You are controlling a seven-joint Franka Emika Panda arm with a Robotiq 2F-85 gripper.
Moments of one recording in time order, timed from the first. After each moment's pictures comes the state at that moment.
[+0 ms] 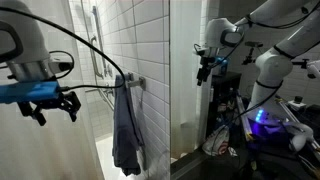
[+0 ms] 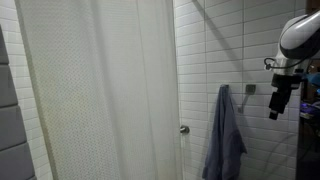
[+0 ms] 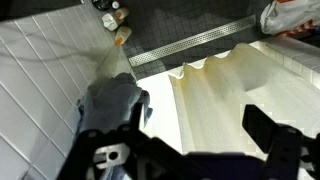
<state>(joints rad) -0.11 -0.64 -0.37 -2.78 -0.18 2.31 -0.52</state>
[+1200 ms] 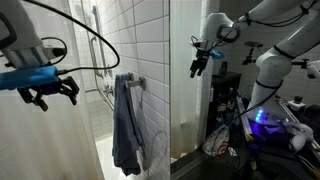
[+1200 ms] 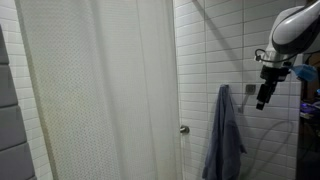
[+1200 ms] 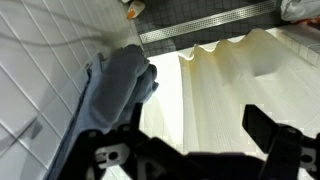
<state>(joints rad) -0.08 -0.63 -0.30 -2.74 -0.17 2.38 -0.52</state>
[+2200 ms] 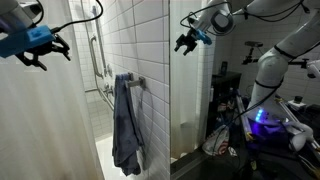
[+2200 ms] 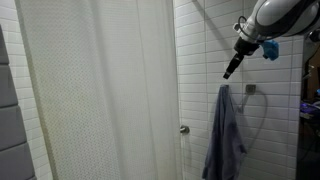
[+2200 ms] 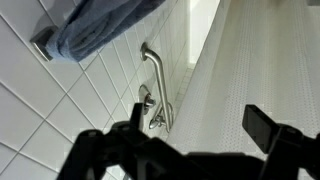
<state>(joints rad) 0.07 -0.62 -0.24 -2.60 -0.17 2.67 -0.58</state>
